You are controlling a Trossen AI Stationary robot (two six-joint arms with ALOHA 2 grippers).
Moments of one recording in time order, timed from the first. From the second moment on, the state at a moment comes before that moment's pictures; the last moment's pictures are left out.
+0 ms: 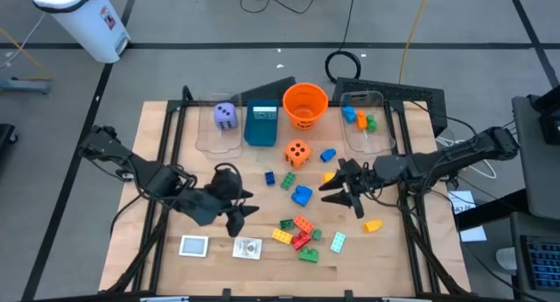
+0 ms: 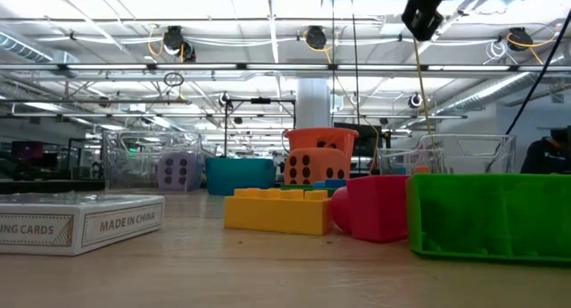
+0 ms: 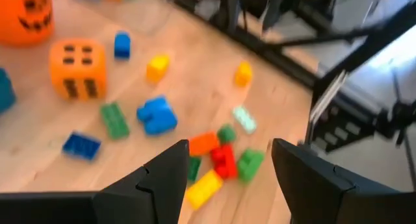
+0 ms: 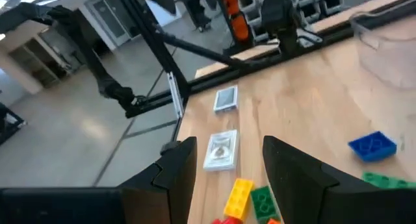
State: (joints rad) left arm -0.52 1.39 1.41 -0.72 -0.50 -0.89; right arm 0.24 0.99 0.64 0.18 0.00 0.48
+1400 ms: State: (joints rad) left arm -0.43 1.39 1.41 -0.78 -0.51 -0.84; right arm -0.03 1.31 0.83 -0.53 0.08 0.01
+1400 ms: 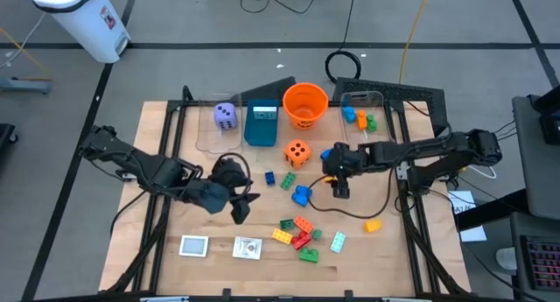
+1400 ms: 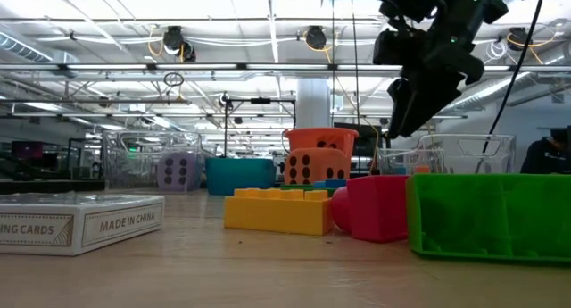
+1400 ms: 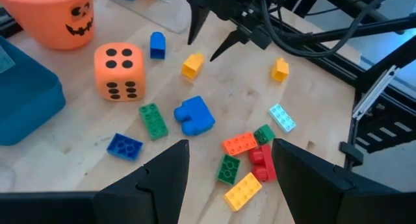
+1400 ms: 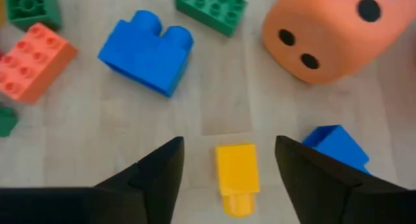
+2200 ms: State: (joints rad) left arm -0.42 1.39 1.41 -0.78 -0.52 -0.83; right arm -0.05 1.31 0.55 -0.25 0.08 0.04
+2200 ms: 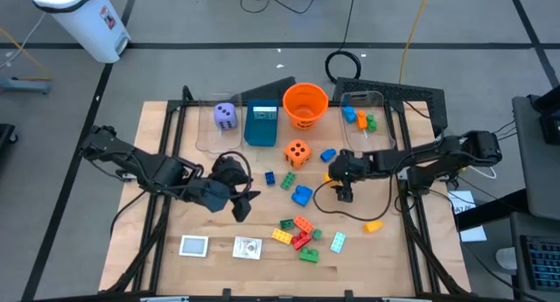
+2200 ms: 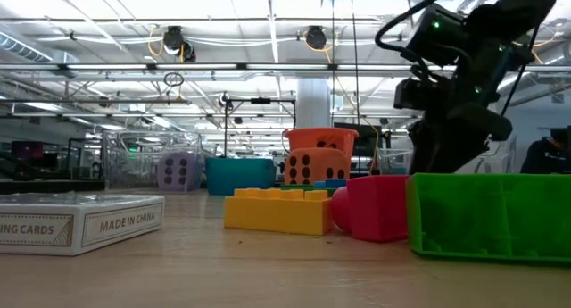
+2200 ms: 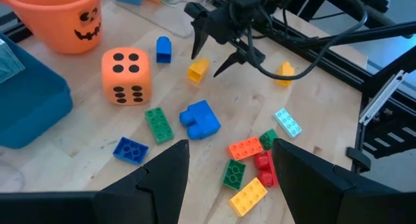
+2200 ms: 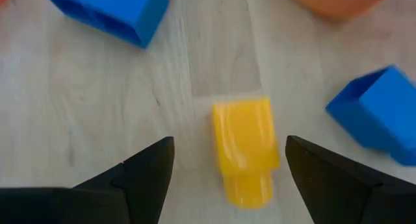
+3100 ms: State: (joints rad) left arm -0.39 1.39 1.41 -0.78 -0.52 -0.84; right arm -0.09 1.31 0.44 -0.04 0.10 0.11
